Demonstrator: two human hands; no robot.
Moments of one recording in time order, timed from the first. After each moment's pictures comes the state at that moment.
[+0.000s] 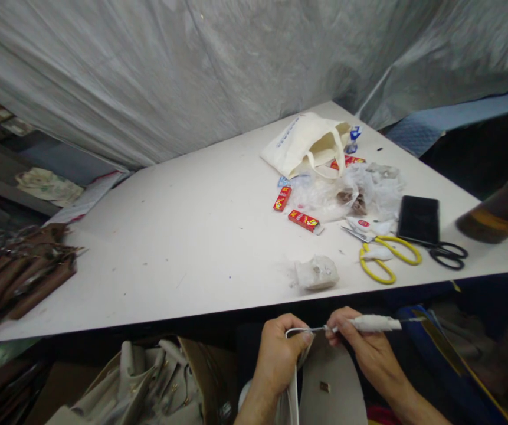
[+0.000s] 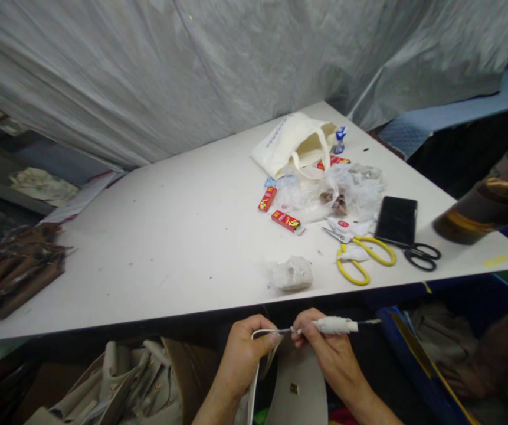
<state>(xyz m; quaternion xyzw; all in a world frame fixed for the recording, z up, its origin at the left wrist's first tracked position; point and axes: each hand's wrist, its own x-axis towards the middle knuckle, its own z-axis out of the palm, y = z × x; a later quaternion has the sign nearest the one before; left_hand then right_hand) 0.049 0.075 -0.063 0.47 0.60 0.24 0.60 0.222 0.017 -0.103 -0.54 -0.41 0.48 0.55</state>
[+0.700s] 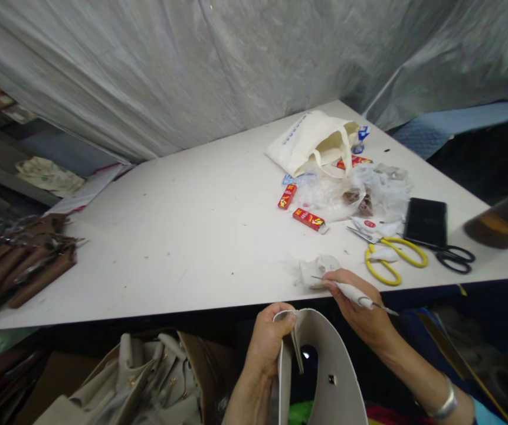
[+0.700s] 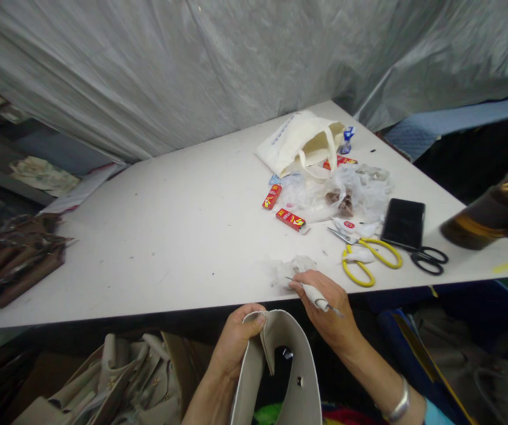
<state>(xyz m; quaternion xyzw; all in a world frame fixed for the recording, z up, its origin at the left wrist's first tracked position) 0.028 0.091 -0.088 0.27 0.55 0.33 0.72 0.242 0.077 -0.093 -0.58 -0.64 0.16 0.48</state>
